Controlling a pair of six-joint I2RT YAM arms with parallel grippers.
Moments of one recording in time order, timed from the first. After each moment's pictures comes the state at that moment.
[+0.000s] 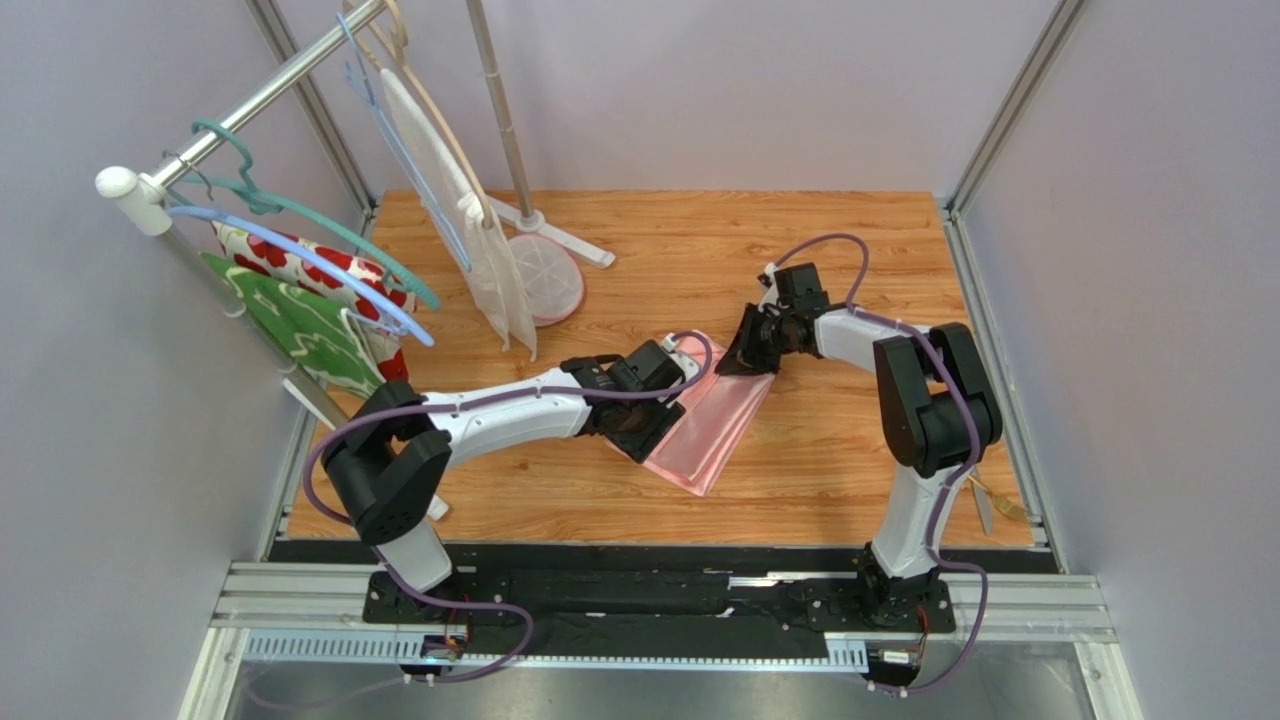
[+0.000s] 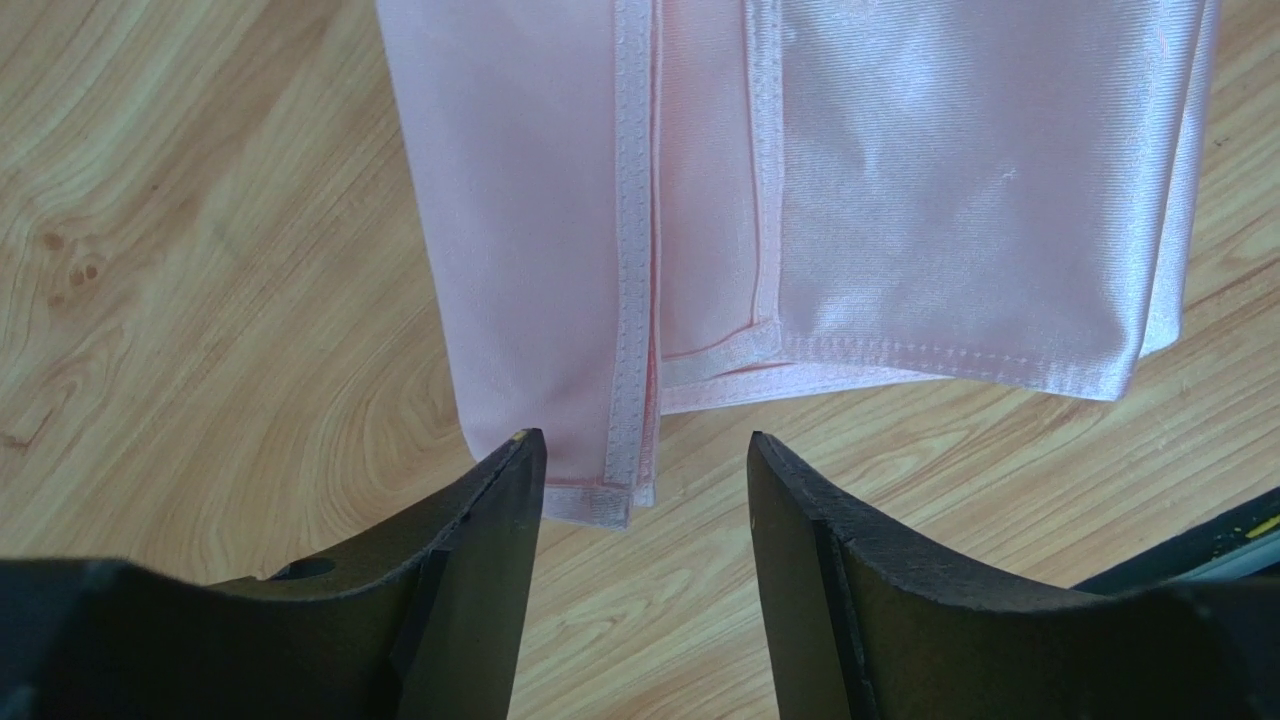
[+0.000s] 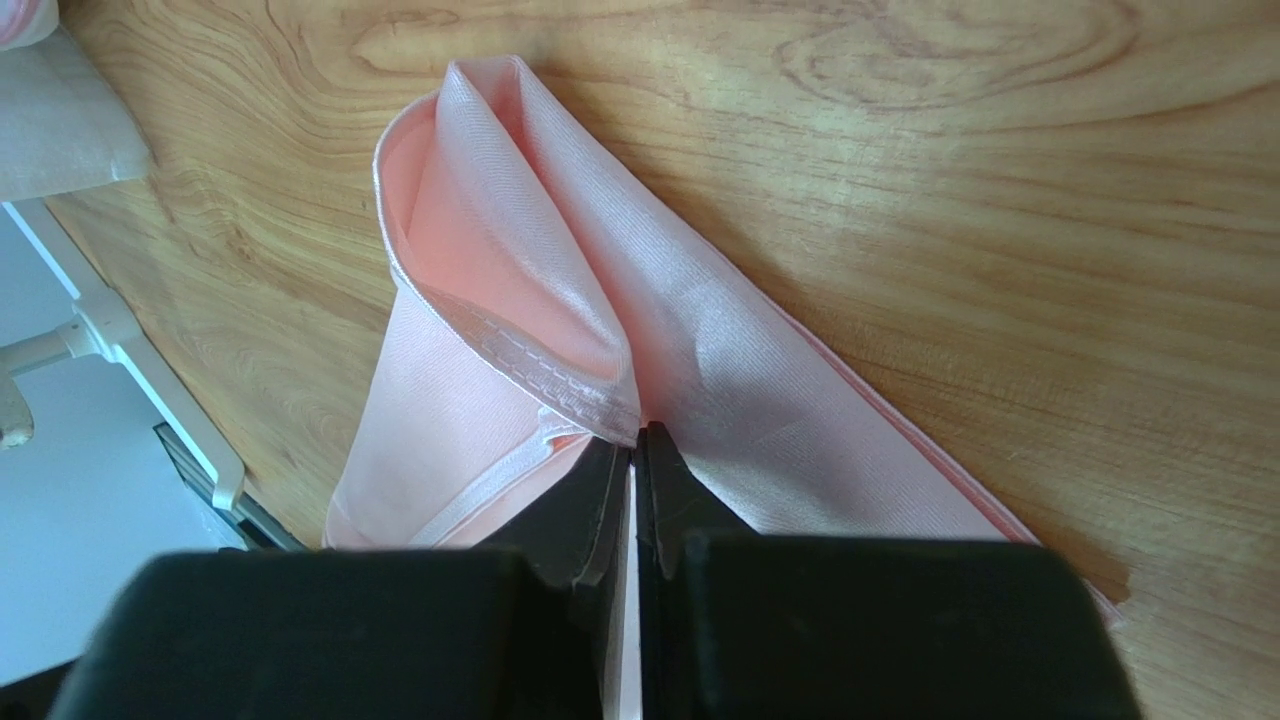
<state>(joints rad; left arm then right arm) -0.92 1.66 1.10 -0.56 -0.14 -0.15 0.25 1.90 1.12 -0.21 -0.49 0.57</state>
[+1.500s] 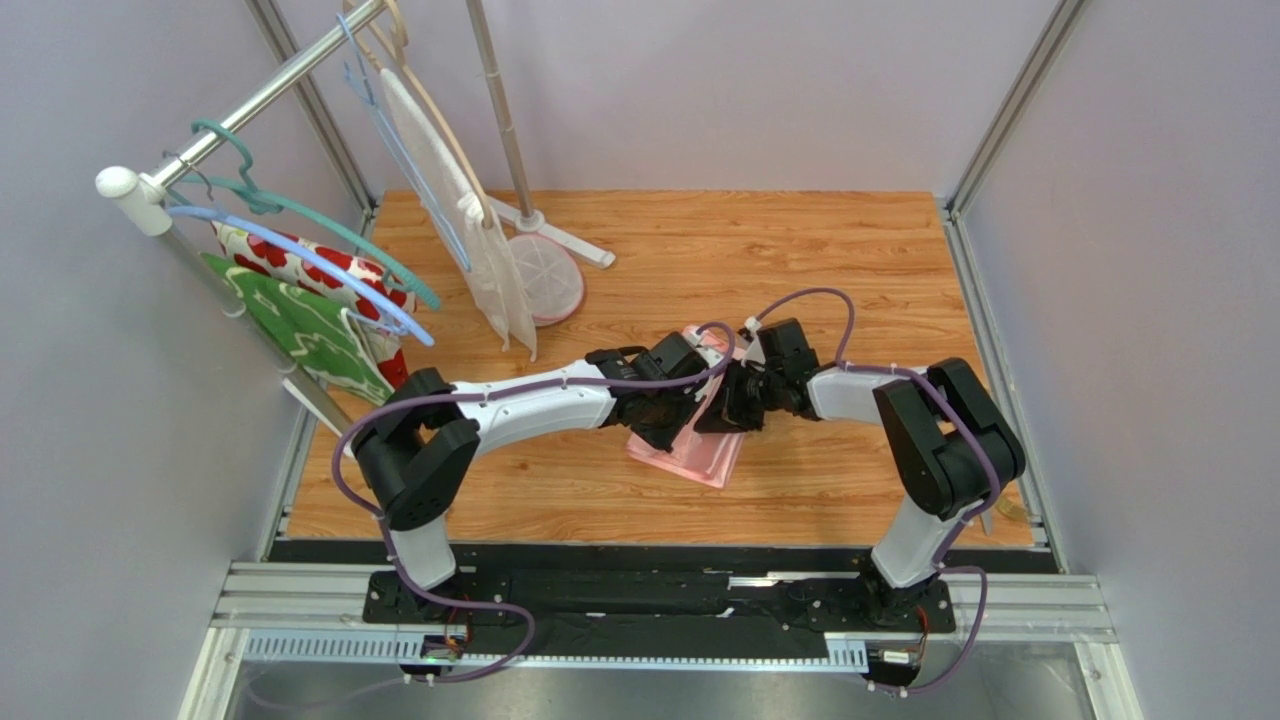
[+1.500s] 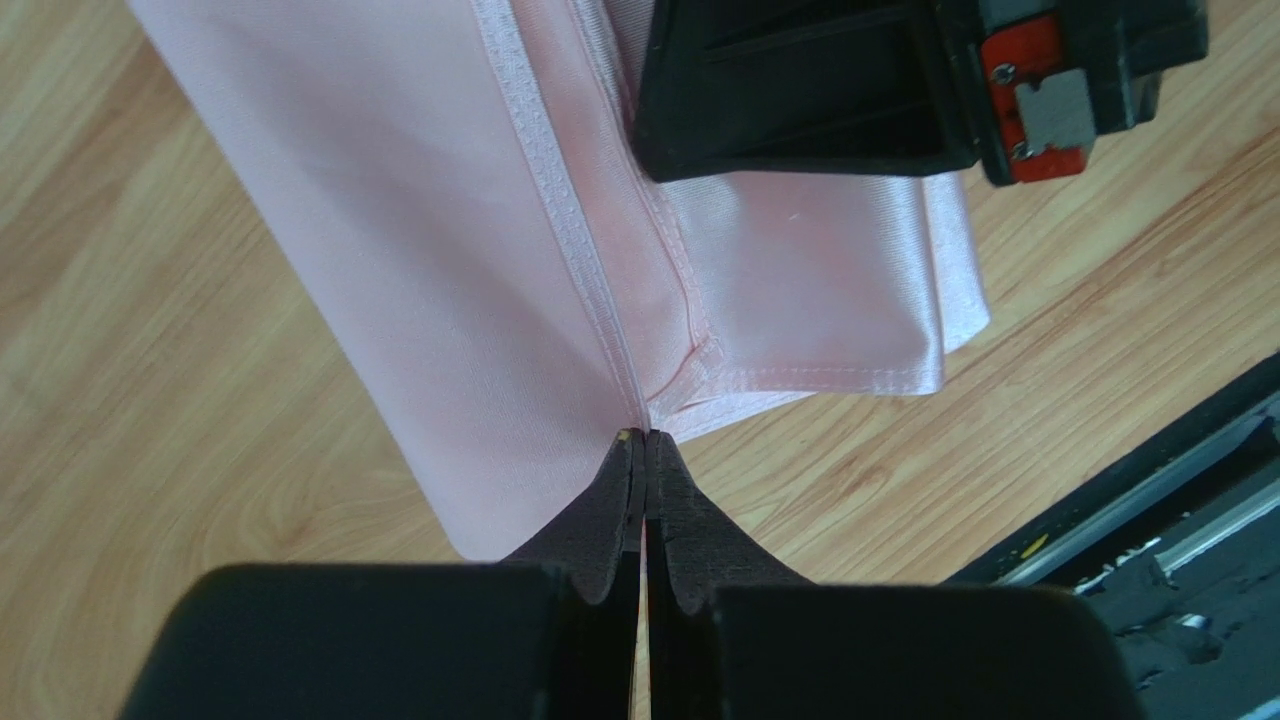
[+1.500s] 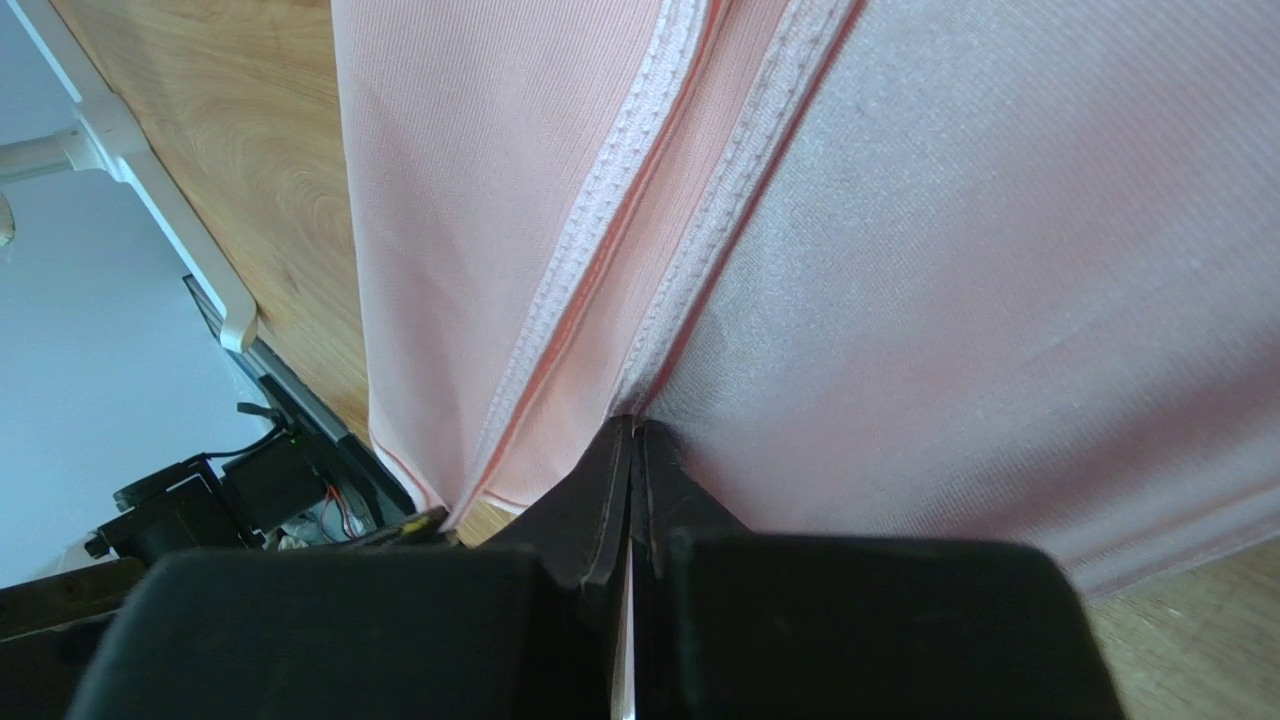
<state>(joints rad) -0.96 1.77 1.22 -0.53 -0.02 -0.23 0.40 1.72 0.76 0.00 -0.56 0.71</state>
